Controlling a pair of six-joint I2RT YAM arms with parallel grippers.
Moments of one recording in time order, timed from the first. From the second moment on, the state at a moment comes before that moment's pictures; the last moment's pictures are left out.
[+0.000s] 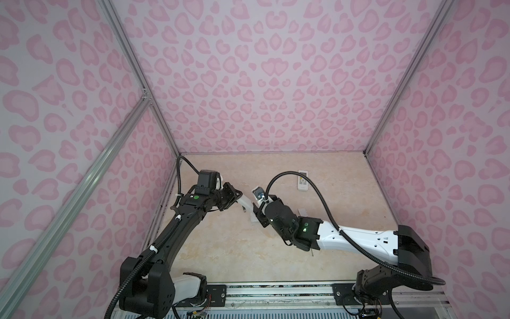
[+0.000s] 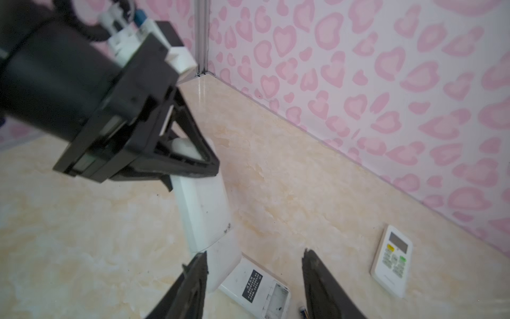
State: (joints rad) left arm -0.22 1.28 0.97 -0.45 0.46 -0.93; right arm 1.09 1.50 1.10 -0.03 0.50 0.15
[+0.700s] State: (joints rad) left arm -0.22 1.01 0.62 0.13 0.45 -0.97; right arm 0.78 1.58 1.01 0.16 -0.23 0.86
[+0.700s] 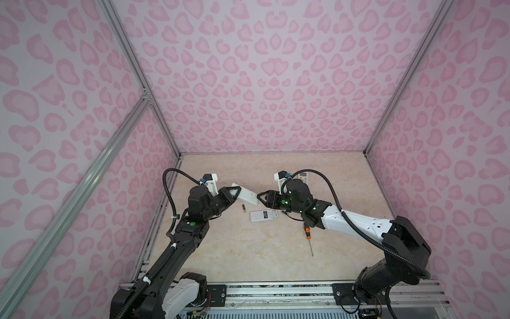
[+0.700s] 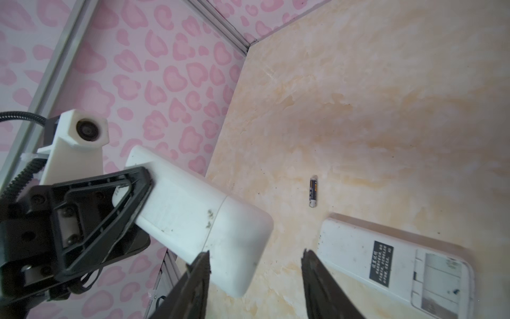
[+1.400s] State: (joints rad) left arm -0.22 1.03 0.50 0.43 0.50 -1.17; right arm 0.78 1.57 0.95 0.28 -0.33 1.00
